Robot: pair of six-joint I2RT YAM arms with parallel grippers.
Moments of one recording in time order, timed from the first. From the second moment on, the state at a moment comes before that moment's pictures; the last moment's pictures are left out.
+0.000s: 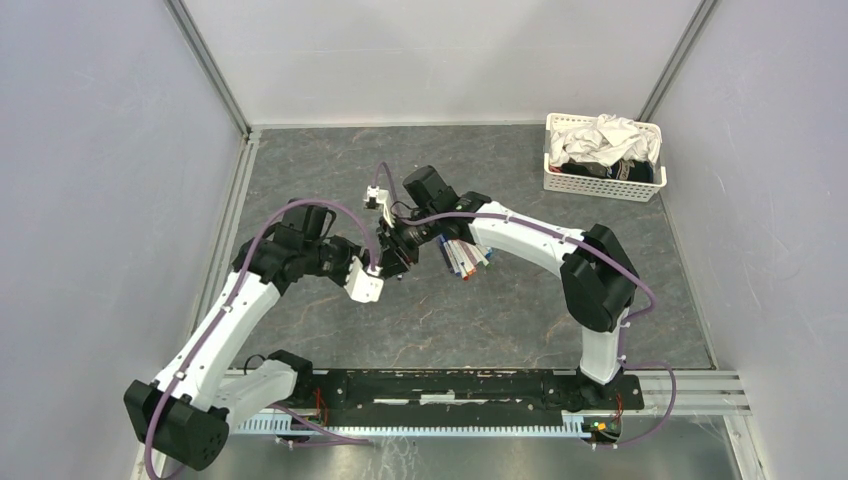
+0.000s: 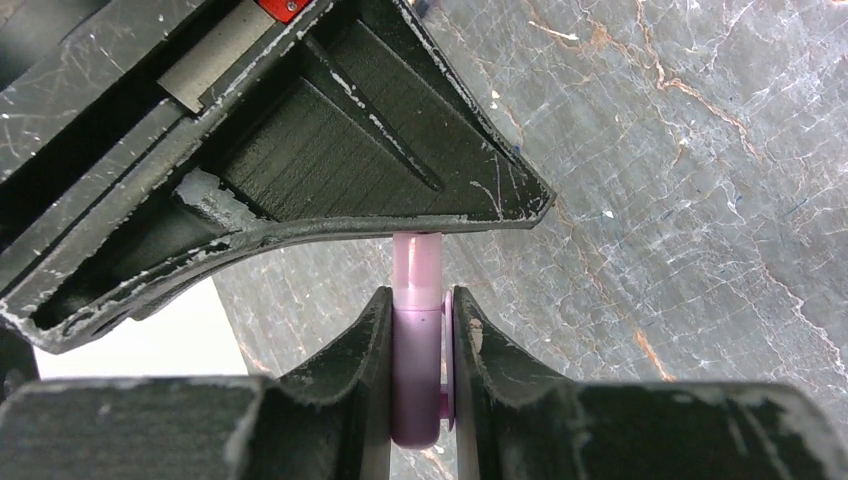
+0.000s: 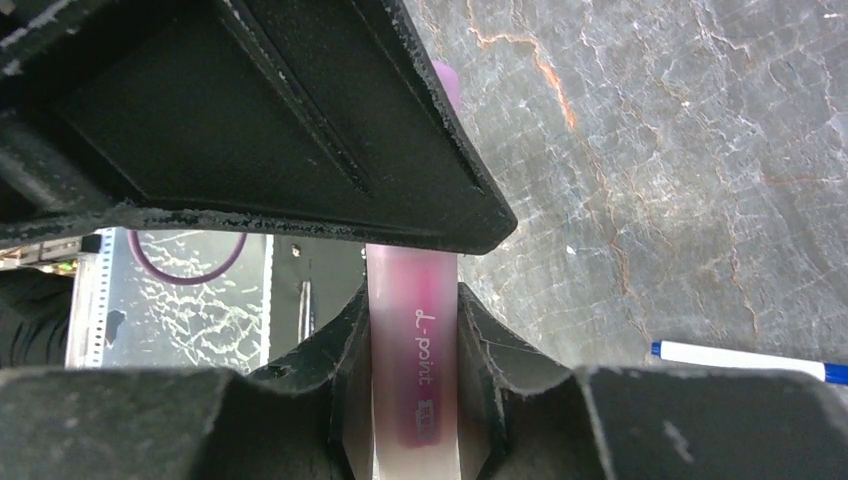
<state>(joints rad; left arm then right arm) -0.37 0.99 0.96 -0.91 0.57 1.62 0.84 1.90 1.50 -0.35 -0.87 -0.01</state>
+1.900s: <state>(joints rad) -0.23 1.68 0.98 -0.47 0.35 1.03 0.32 1.67 0.86 -0.13 0.28 0.03</state>
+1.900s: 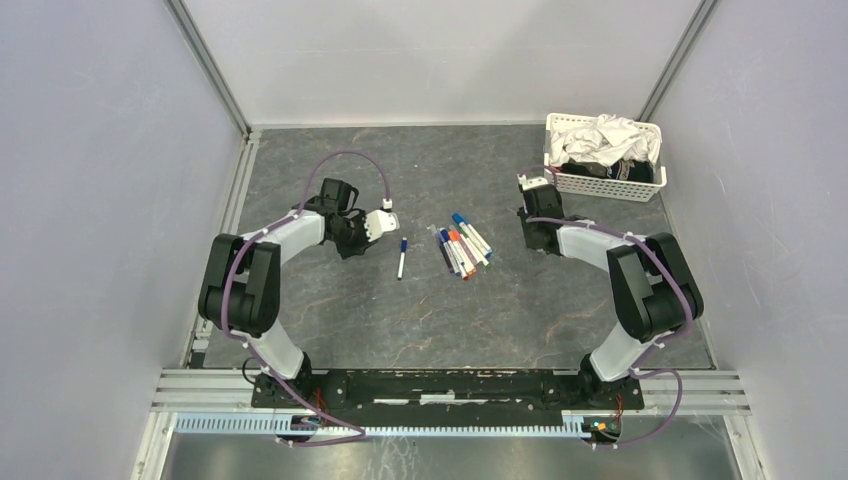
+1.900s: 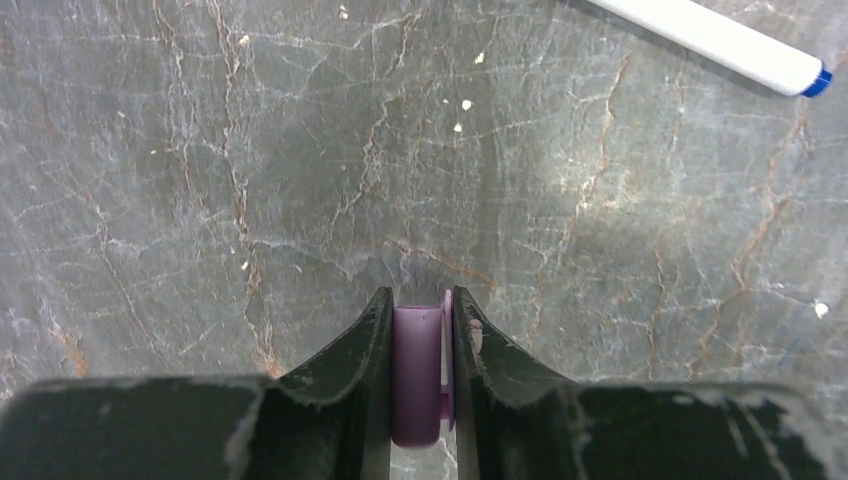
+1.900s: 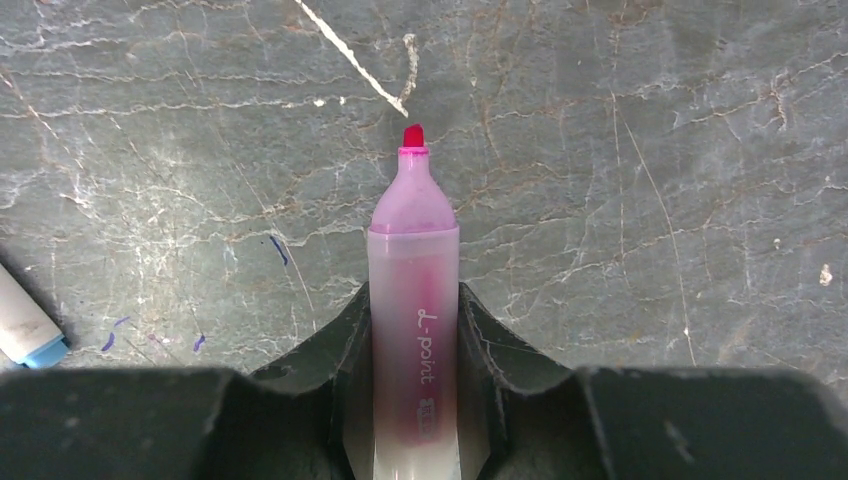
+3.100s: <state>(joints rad) -0.20 1.42 1.52 -0.85 0.54 0.75 0.50 1.80 1.14 -0.15 -0.01 -0.07</state>
